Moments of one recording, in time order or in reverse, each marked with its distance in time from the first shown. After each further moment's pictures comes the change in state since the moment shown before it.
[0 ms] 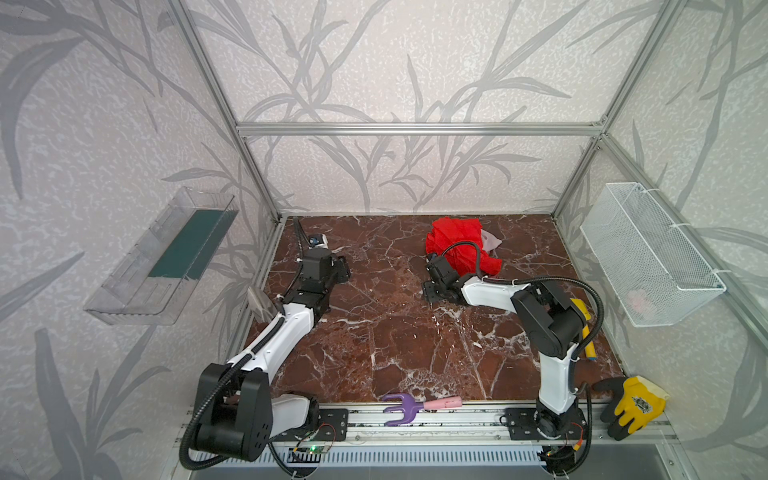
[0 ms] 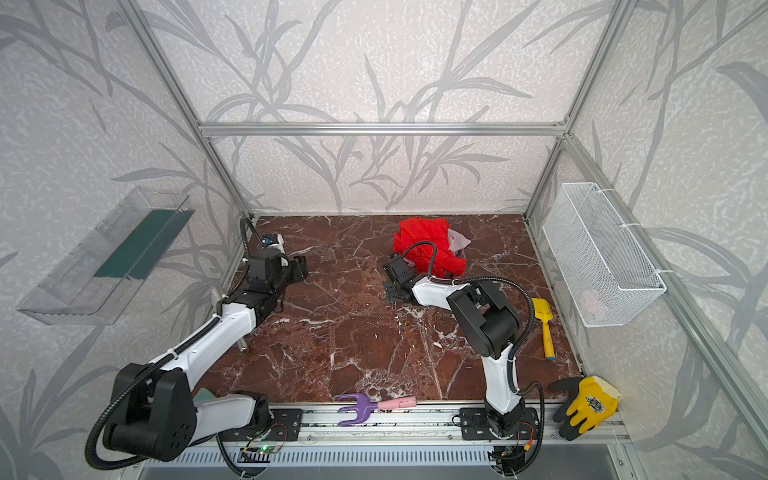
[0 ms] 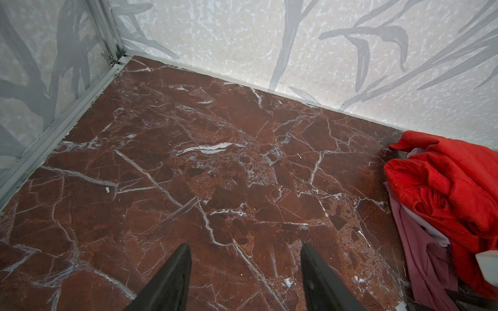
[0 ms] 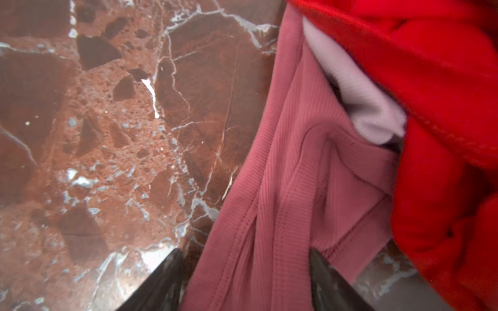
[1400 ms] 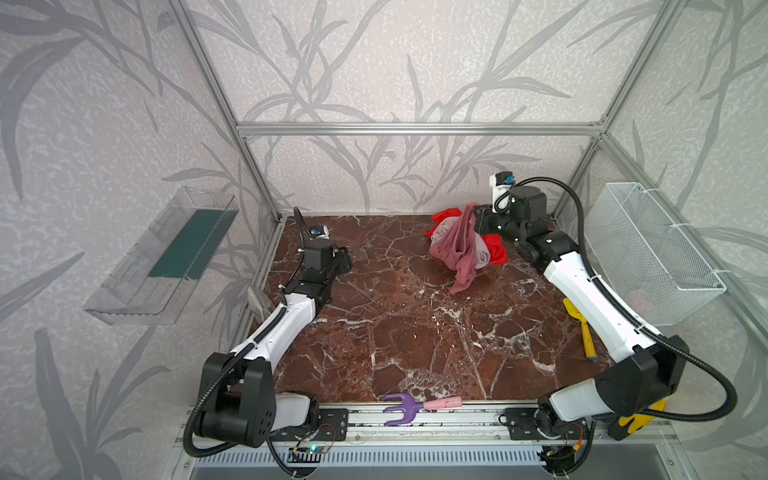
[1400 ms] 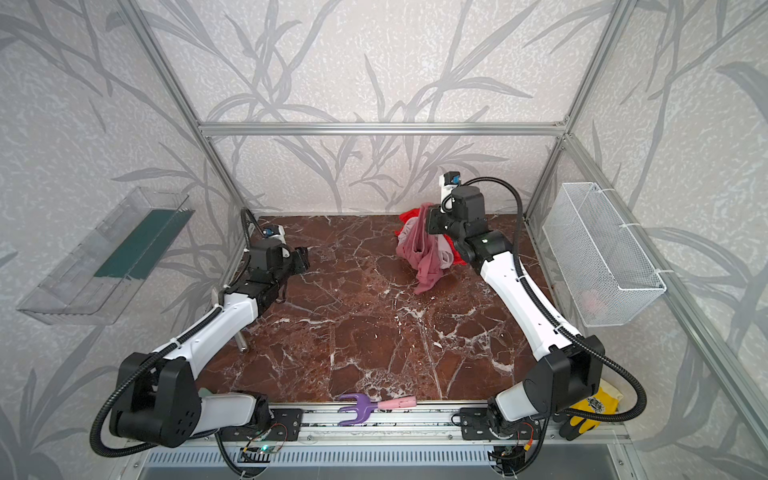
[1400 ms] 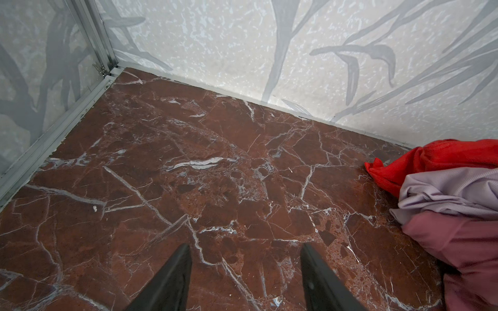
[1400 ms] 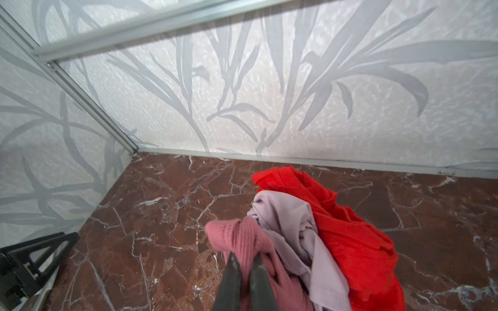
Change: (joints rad) left arm 0.000 0.061 0.101 -0.017 0.018 -0.015; right arm -0.314 -0.526 0.303 -0.206 -0.321 -0.024
